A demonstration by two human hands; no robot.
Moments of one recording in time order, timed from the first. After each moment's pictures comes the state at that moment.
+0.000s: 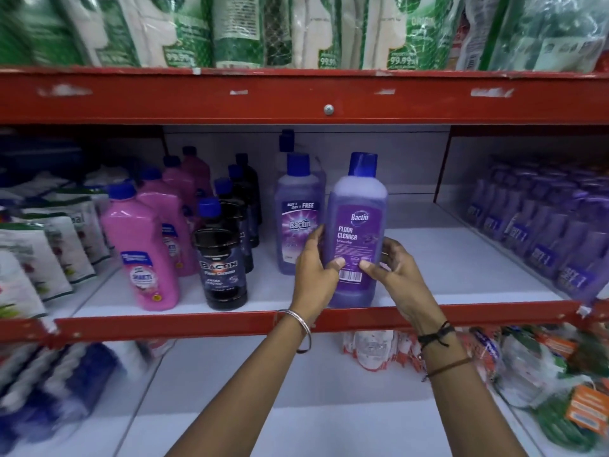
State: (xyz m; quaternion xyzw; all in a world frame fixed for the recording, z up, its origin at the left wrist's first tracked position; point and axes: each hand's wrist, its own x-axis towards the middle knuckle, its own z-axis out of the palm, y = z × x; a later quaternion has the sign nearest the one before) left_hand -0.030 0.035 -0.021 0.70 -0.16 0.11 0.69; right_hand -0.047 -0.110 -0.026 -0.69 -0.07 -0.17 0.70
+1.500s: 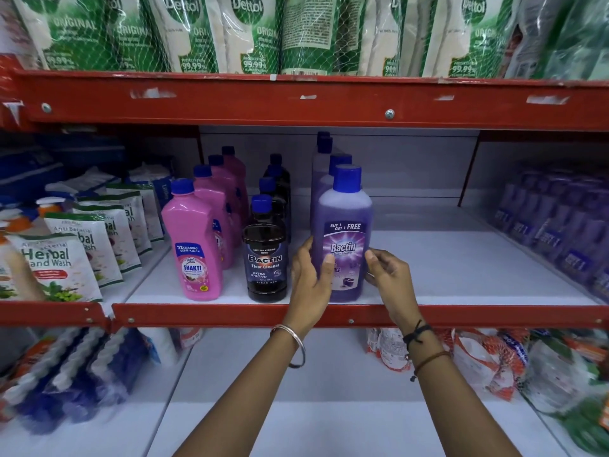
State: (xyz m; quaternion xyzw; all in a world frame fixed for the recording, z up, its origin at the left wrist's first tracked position) left_hand -0.037 0.113 -0.044 0.76 -0.14 0.17 0.61; right_hand -0.029 -0.038 -0.049 -0.70 -0.05 -0.21 0.69
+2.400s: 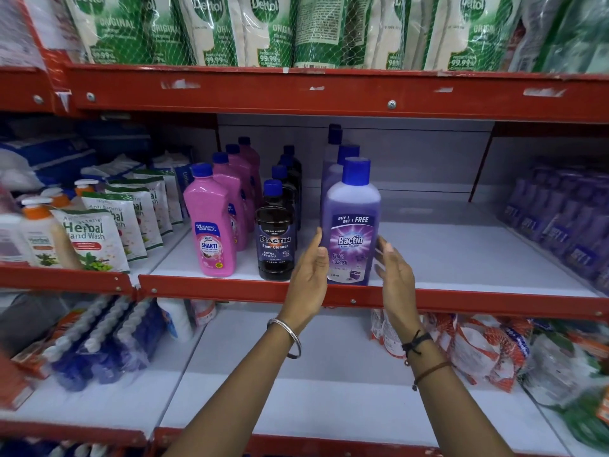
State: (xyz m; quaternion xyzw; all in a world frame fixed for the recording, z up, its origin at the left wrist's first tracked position) left_hand -0.088 0.127 -0.037 0.77 -0.15 0.13 0.60; right_hand -0.084 -0.017 -0.046 -0.67 -0.04 -0.24 0.70
